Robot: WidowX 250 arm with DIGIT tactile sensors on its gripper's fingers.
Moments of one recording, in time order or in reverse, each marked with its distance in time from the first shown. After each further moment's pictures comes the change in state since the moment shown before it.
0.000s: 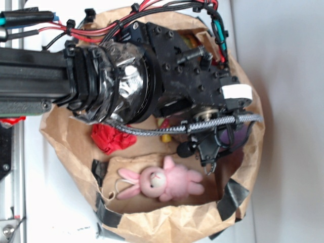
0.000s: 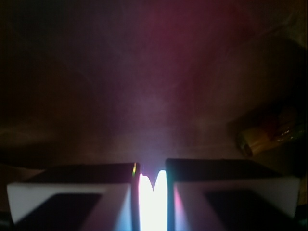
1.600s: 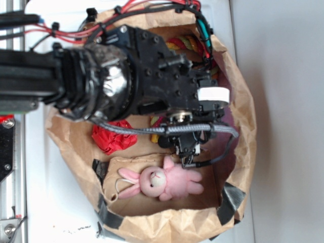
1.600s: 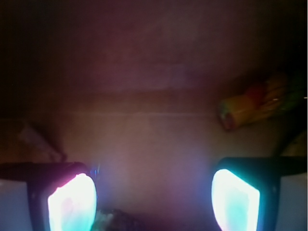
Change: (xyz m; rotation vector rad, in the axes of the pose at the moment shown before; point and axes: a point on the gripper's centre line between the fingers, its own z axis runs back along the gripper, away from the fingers) arm -0.031 0.003 -0.014 0.086 0.041 -0.160
